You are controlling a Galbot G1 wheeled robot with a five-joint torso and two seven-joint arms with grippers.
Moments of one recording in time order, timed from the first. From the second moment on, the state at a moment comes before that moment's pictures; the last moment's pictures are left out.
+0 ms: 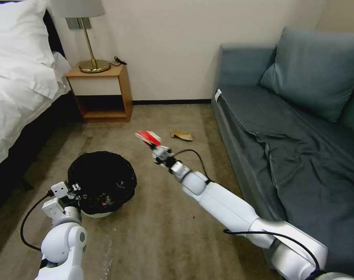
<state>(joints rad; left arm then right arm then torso) 1.32 -1.46 -0.77 -1.91 -0.38 0.32 -0.30 -0.34 1.39 -0.62 1.15 0.25 0.31 0.16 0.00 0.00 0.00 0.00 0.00</state>
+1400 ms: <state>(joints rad) 1.31 -1.47 -0.77 -1.91 -0.38 0.32 -0.29 -0.37 1.43 -0.90 1.25 0.28 0.27 0.35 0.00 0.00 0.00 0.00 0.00</state>
